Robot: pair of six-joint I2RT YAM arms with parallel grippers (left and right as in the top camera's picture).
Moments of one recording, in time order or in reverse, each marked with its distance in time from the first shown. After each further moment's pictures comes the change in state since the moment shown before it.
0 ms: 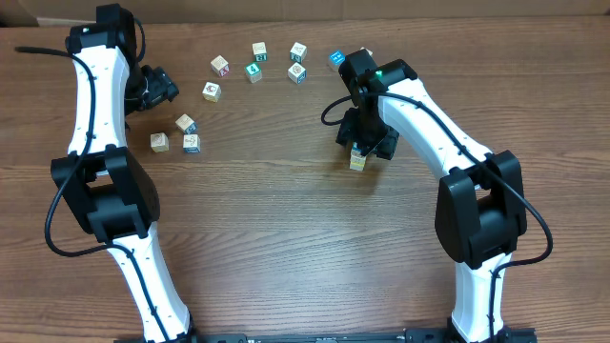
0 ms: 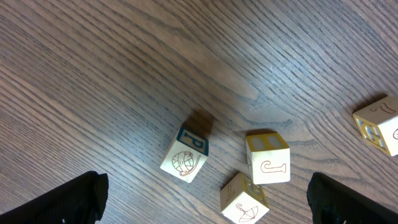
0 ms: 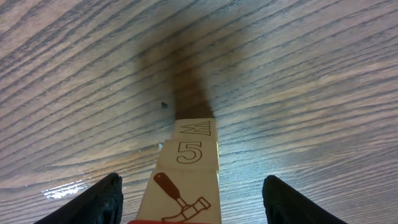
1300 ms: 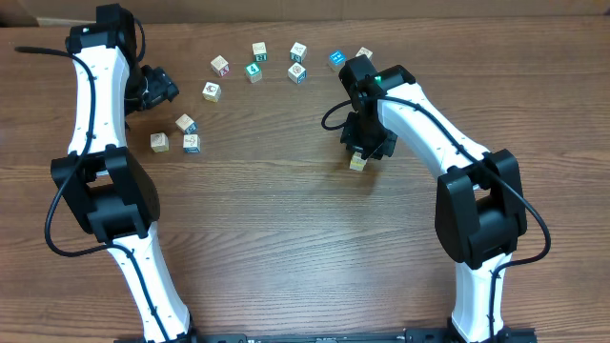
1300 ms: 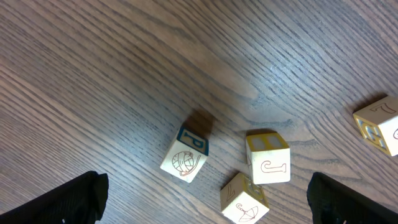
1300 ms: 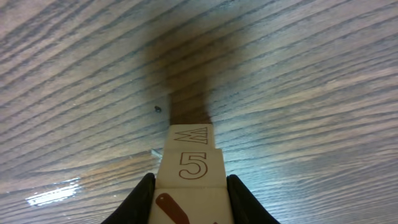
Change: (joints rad) left arm 0.000 0.000 0.000 0.000 0.000 0.000; right arm 0.000 0.000 -0.050 0.048 0.001 -0.022
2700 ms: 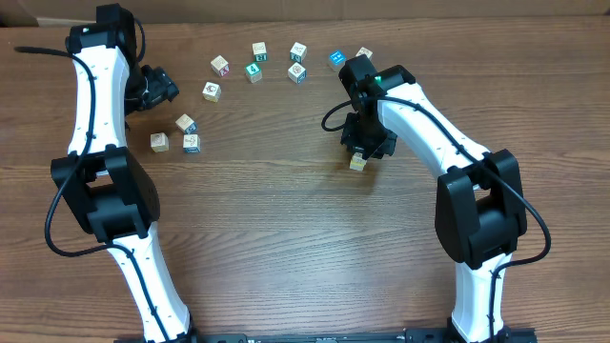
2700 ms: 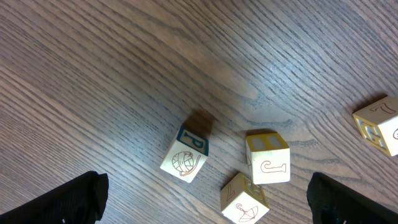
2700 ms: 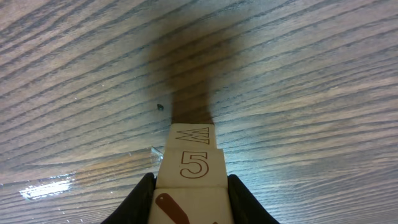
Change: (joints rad) left arm 0.000 0.000 0.000 0.000 0.000 0.000; right arm 0.000 0.000 0.000 0.003 -0.001 -0.058
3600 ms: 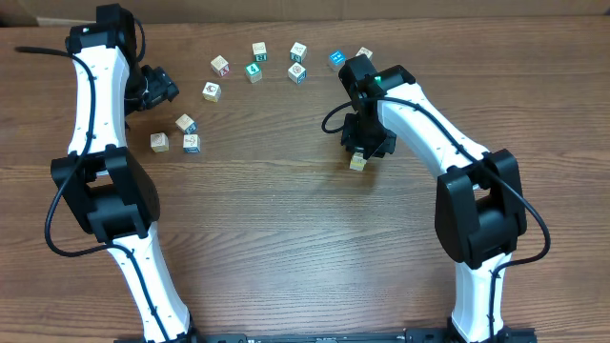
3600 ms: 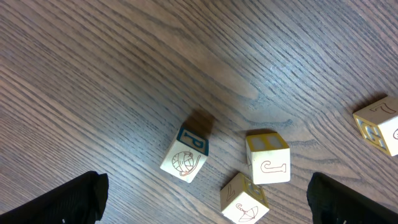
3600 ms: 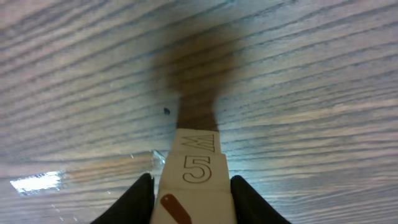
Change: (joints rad) left arm 0.000 0.000 0.000 0.000 0.000 0.000; right arm 0.000 0.000 0.000 0.016 0.000 -0.063
